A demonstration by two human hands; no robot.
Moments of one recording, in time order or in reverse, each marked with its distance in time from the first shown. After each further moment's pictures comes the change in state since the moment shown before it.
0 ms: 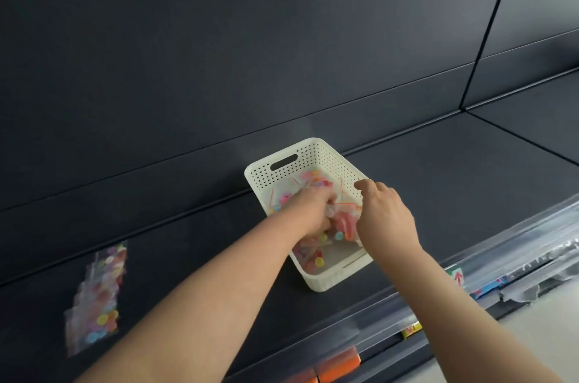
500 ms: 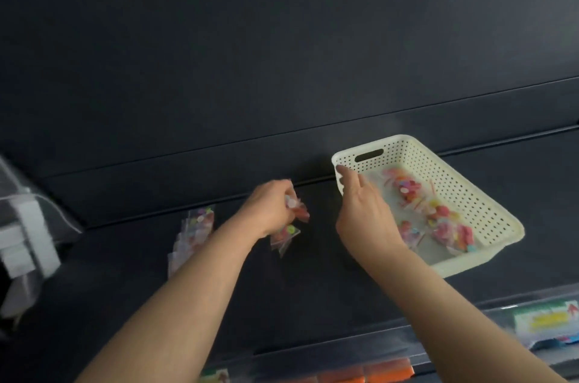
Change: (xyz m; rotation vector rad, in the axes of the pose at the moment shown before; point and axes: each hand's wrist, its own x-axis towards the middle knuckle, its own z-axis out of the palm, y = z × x) left_hand -0.104 -0.146 -0.040 -0.255 0.294 -0.357; right_hand -0.031 -0.131 0.037 0.173 -0.046 -0.373
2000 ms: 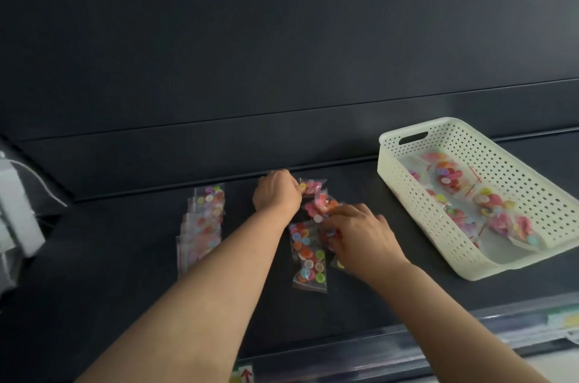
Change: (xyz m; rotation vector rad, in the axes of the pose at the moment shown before) left_hand 0.067 -0.067 0.053 0.057 0.164 -0.237; right_hand -0.005 -0.007 0.069 -0.313 -0.361 -0.130
